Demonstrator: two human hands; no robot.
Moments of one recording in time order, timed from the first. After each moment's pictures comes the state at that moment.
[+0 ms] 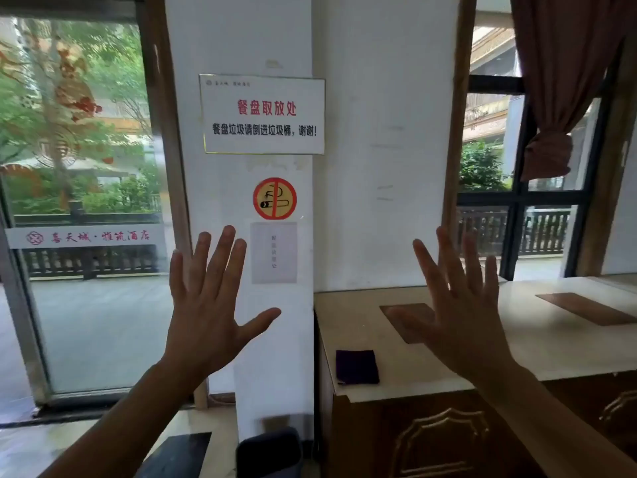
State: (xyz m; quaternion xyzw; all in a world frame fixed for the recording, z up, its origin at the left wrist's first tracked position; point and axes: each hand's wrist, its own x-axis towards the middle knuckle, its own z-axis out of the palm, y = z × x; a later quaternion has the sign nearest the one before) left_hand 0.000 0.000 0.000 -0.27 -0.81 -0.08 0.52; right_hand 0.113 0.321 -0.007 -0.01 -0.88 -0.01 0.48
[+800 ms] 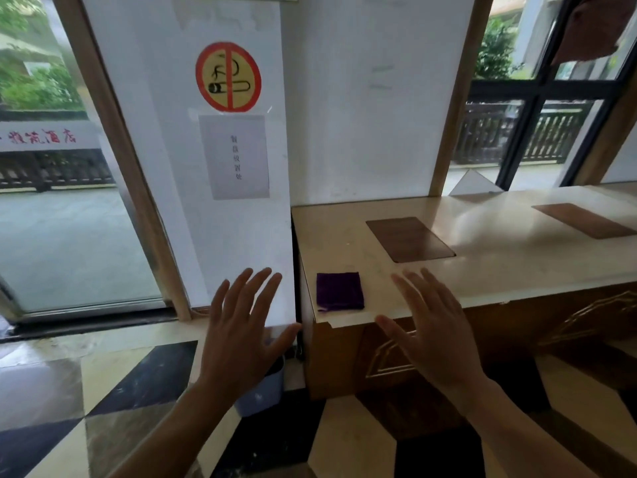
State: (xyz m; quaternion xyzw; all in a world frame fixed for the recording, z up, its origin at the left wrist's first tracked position) left_hand -0.107 0.108 -0.183 -0.34 -0.88 -0.17 0.29; right_hand 0.003 0.379 -0.178 -0.06 -0.95 0.07 0.29
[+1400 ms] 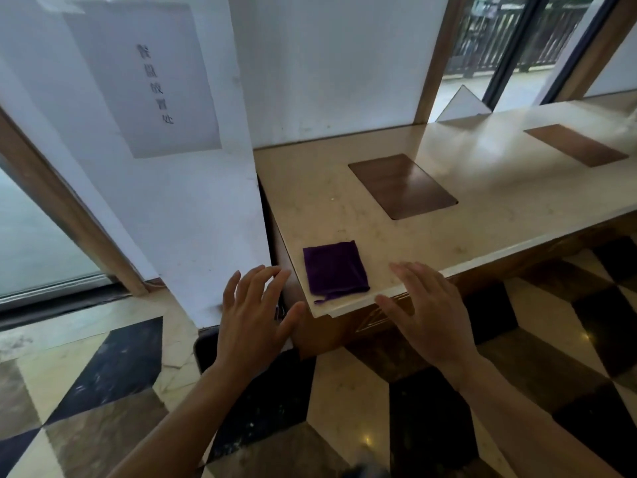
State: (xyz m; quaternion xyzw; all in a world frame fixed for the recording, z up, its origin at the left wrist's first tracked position) left_hand -0.312 0.169 -0.280 -0.38 -0.88 -0.22 0.16; right_hand -0.165 0.405 -0.254 -0.18 -0.96 0.11 0.20
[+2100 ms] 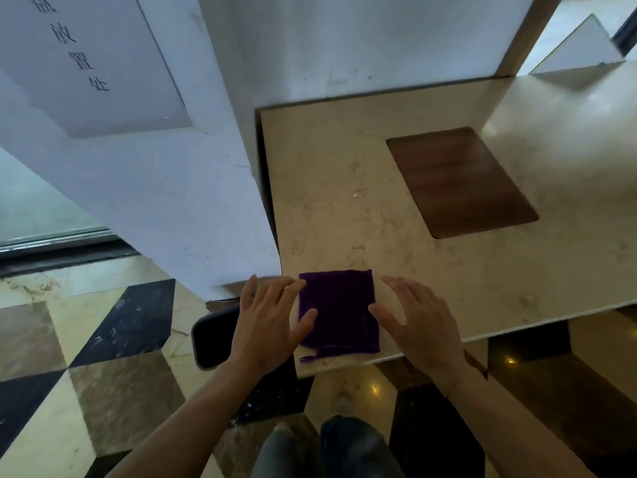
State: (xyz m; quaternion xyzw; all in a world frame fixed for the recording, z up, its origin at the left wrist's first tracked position) left_hand -0.445 0.308 -0.365 -0.32 -0.93 -0.15 0.04; right_hand -0.336 0.547 -0.346 -0.13 -0.97 0.21 0.06
